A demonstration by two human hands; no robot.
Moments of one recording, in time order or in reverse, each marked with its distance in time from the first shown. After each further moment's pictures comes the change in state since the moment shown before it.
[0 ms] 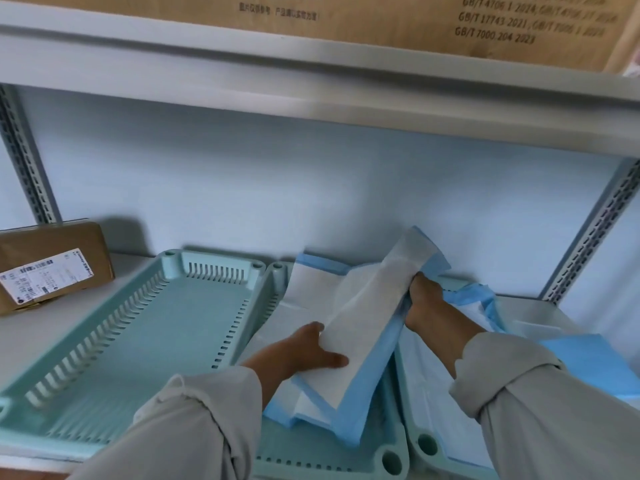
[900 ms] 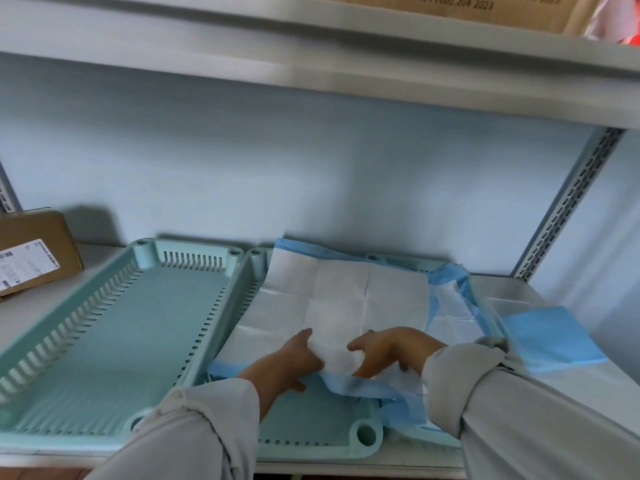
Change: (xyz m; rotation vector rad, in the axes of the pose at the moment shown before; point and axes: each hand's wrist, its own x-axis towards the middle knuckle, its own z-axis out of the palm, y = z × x) left_hand -0.006 -0.001 0.051 -0.328 -0.054 -0.193; right_hand -0.041 0.042 -0.050 -1.899 -0.772 -0.096
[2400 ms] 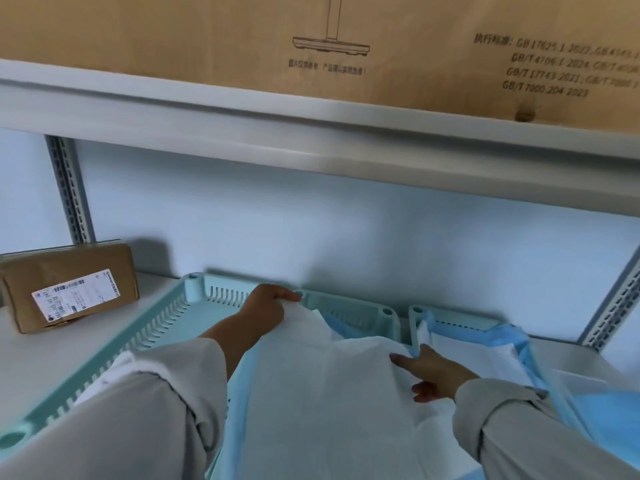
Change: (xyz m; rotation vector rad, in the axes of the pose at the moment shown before) left_hand -0.016 0.049 -0.154 -0.025 0.548 0.330; right_hand 0.060 0.011 -0.037 0.923 0.341 0.139
